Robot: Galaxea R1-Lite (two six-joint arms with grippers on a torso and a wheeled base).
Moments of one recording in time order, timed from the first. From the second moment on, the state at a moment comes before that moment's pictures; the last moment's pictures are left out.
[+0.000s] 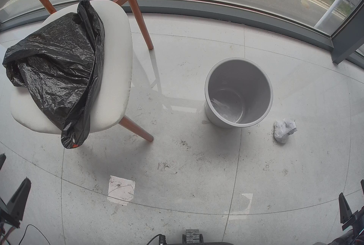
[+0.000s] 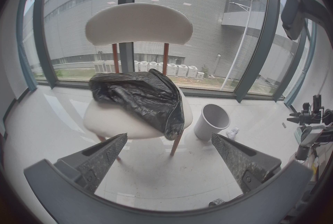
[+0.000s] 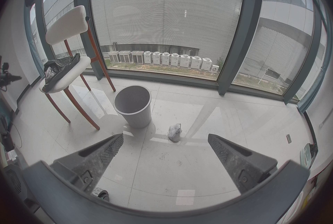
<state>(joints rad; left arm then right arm) -0.16 0.44 -0.30 -0.22 -0.12 0.04 -0.13 0.12 -0.02 -0.04 0.09 -0.03</state>
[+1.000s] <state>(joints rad) -0.30 1.48 -0.97 -0.48 0.01 0.03 -0.12 0.11 -0.02 -0.04 0.09 -0.03</state>
